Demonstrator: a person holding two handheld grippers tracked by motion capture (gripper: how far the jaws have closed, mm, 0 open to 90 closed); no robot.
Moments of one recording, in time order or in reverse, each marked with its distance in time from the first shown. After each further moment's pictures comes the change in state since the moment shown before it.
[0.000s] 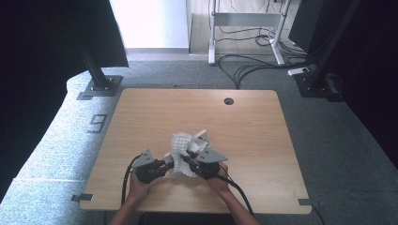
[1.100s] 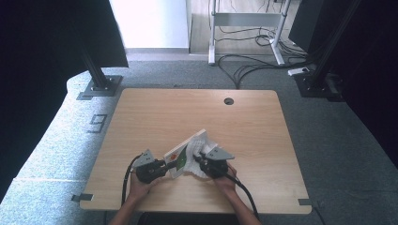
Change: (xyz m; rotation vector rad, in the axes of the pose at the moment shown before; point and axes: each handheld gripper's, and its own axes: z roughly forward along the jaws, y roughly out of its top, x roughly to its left) left arm 0.000 0.000 0.001 -0.001 0.005 -0.014; right arm -0.022 -0.034 -0.006 0.141 -0.105 0.120
